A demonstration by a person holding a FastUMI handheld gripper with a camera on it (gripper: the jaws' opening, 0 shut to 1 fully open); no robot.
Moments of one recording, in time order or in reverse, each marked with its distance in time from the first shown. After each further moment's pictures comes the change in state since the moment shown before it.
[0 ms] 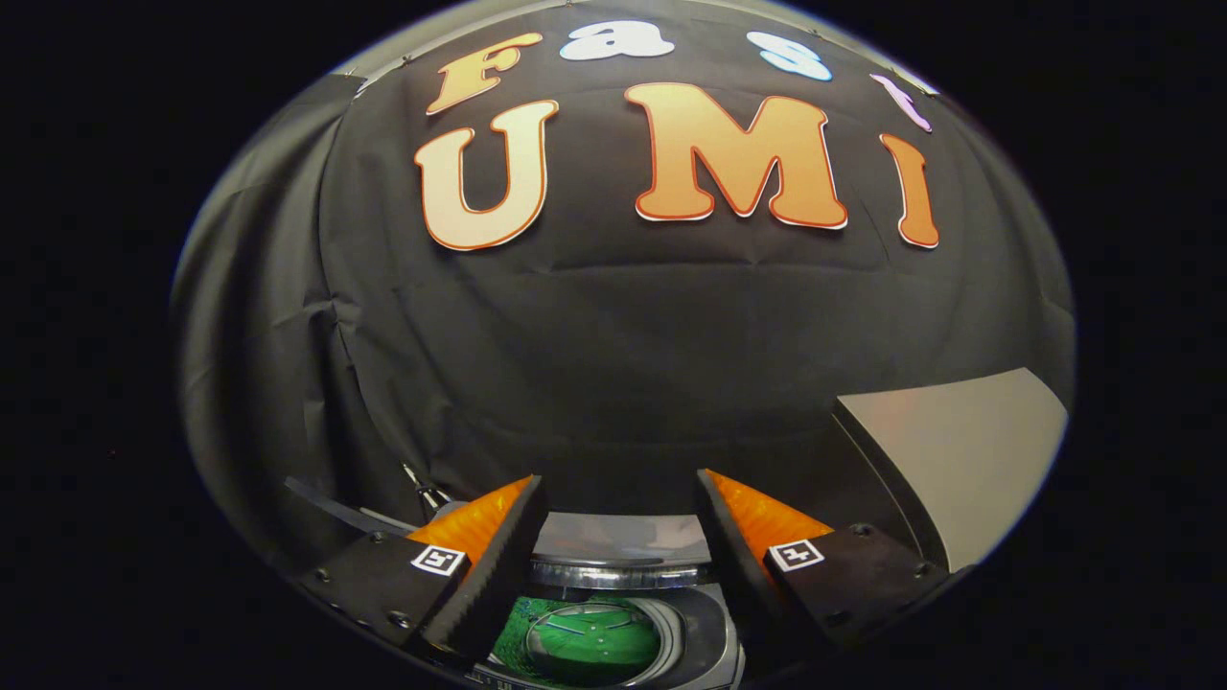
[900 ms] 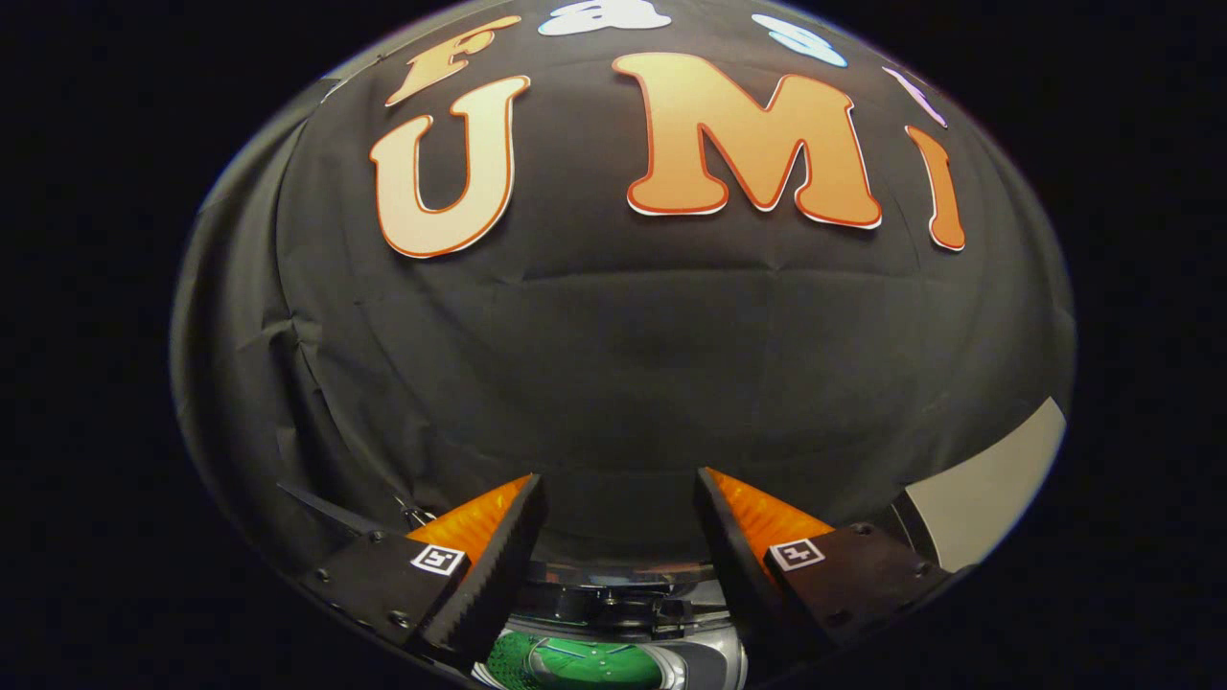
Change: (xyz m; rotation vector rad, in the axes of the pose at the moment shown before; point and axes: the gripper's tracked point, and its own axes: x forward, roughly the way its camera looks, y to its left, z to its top) arm 0.099 -0.013 0.058 0.021 0.019 -0.023
